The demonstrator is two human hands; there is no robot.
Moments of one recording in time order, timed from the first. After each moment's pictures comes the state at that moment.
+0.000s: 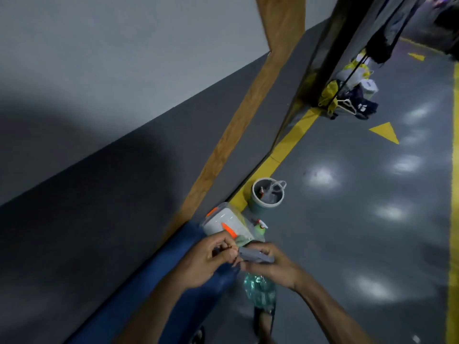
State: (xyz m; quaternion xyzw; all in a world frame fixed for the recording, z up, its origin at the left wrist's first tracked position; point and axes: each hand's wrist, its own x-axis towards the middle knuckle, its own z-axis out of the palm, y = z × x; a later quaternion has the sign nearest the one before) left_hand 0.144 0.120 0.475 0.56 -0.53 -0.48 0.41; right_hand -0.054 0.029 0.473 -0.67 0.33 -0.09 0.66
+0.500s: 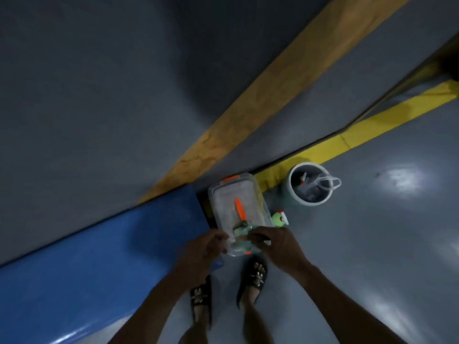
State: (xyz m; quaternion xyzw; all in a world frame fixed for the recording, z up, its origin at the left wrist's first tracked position) left_hand 0.080 -0.019 0.281 0.75 -0.25 -0.46 0.41; right_hand -0.060 -0.224 0.234 -0.84 0.25 0.10 0.47
